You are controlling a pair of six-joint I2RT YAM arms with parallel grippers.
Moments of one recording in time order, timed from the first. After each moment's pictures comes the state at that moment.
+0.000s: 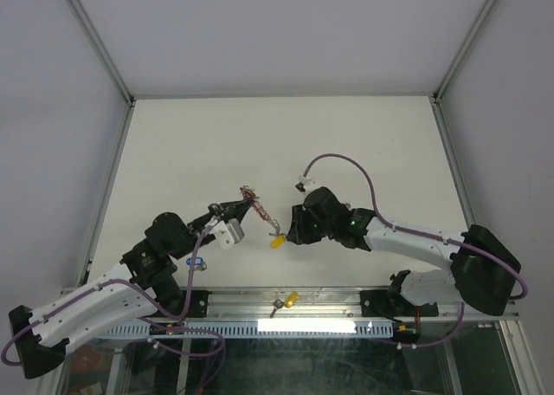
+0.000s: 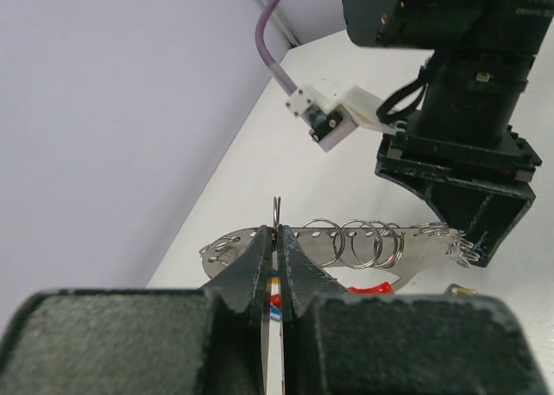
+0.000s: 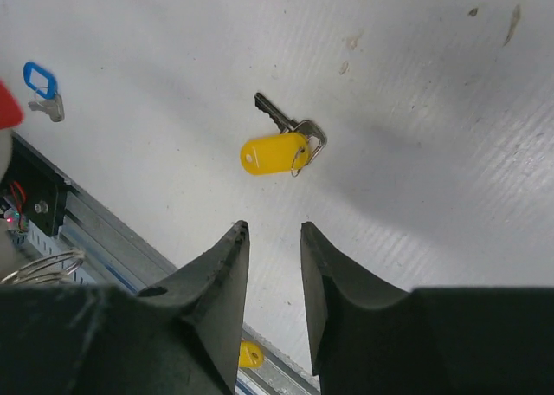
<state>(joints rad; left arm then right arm) -0.93 0.53 0.44 0.17 0.11 0.63 0.94 1.26 0.67 -0.20 -0.06 0.63</state>
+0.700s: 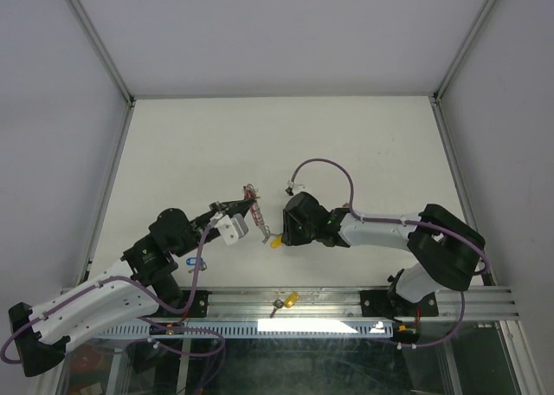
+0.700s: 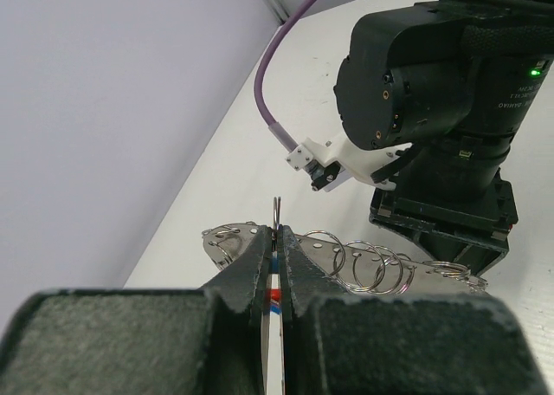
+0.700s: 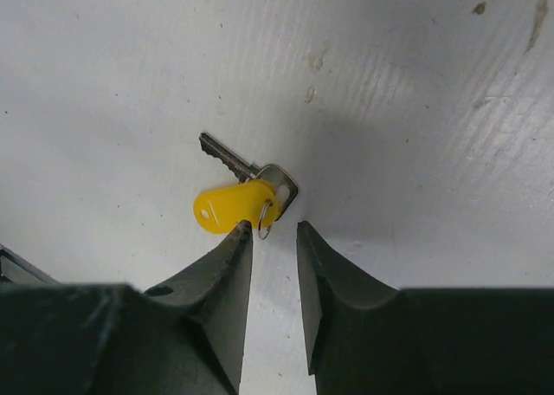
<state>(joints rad) -0.93 0.57 0.49 0.10 0.08 0.59 1.01 1.52 0.73 -0.14 0.07 0.73</state>
